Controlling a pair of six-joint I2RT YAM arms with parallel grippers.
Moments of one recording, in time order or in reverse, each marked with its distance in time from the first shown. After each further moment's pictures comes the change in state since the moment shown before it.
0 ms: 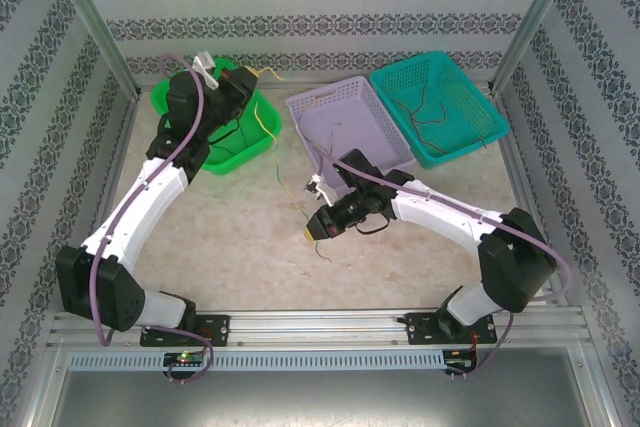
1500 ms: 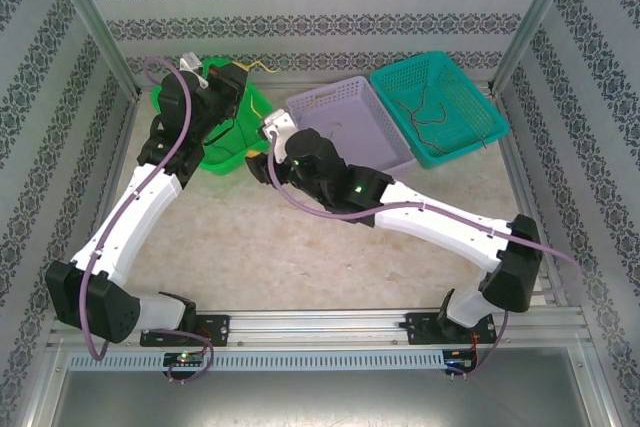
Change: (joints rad) left arm -0.037 -0.077 0.019 -0.118 -0.152 -0.106; right arm 0.322 0.067 0.453 0.345 1.209 -0.143
